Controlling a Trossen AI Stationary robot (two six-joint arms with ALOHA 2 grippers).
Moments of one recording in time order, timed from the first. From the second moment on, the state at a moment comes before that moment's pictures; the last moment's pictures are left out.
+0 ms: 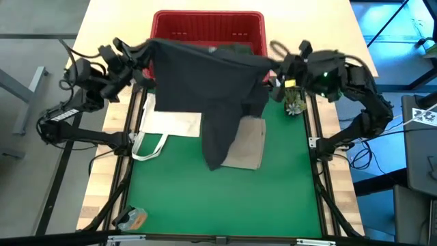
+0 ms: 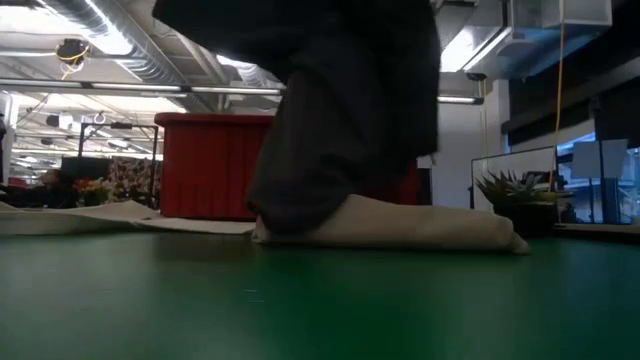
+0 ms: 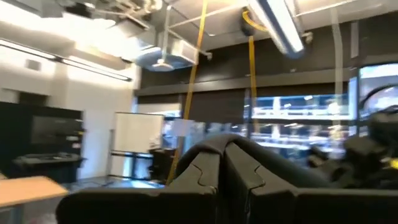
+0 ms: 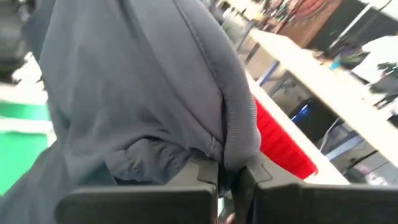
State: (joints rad) left arm 0.30 0.95 1.33 0.11 -0.38 0.11; right arm -0.29 1.44 2.14 -1.04 0.54 -0.25
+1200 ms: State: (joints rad) left arm 0.21 0.98 1.44 -0.86 -0.10 -0.26; right arm -0.36 1.43 2.12 -1.58 -0.07 -0.02
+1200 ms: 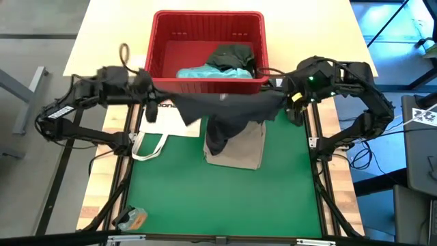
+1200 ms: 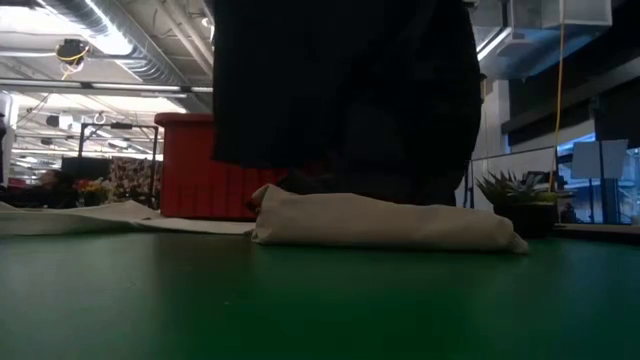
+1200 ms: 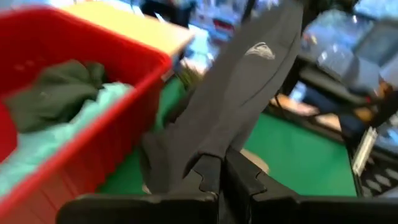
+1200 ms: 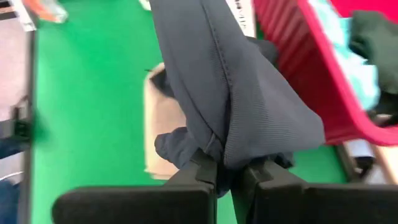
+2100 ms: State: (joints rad) left arm -0.45 1.02 0.93 -0.65 -0.17 -0.85; right arm 0.45 1.41 1.32 -1.29 0.06 0.64
